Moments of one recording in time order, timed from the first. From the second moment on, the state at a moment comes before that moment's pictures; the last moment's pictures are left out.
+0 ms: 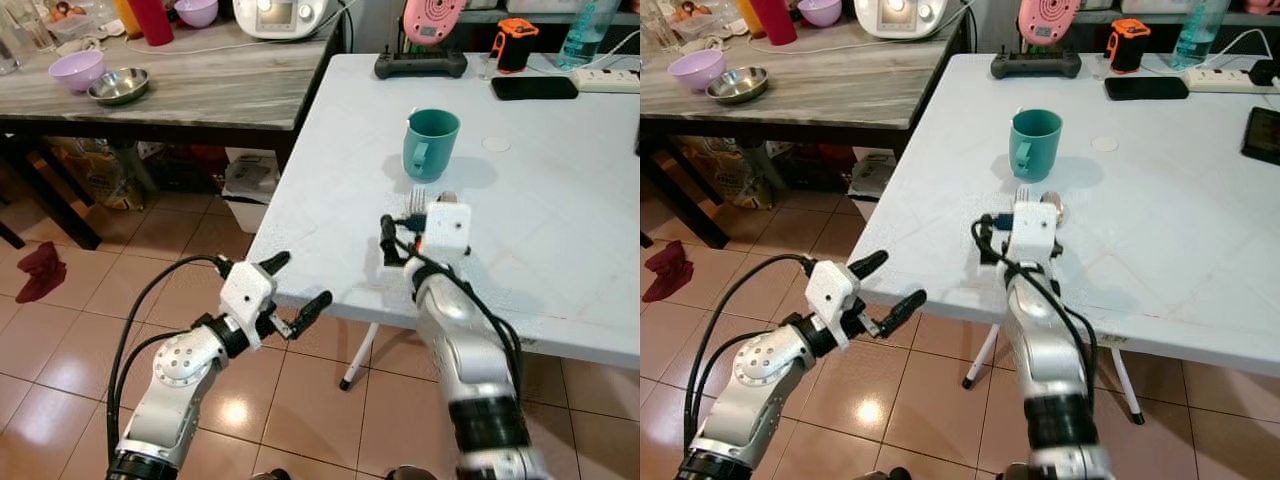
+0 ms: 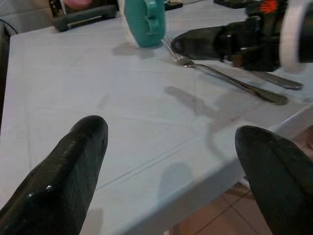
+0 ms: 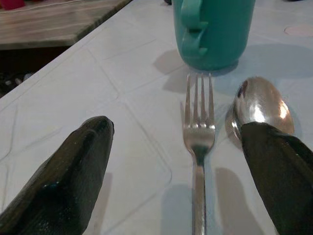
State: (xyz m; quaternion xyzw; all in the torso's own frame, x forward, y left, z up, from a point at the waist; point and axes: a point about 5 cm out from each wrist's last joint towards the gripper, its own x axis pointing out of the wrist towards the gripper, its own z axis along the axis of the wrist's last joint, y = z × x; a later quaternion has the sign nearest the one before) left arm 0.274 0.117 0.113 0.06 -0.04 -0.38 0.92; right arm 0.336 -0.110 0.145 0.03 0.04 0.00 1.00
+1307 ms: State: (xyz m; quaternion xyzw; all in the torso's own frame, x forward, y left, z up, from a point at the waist) left arm 0.267 0.104 0.119 0.05 -0.06 -0.44 0.89; right arm 0.347 -0.125 0.122 0.01 0.11 -0.01 0.99
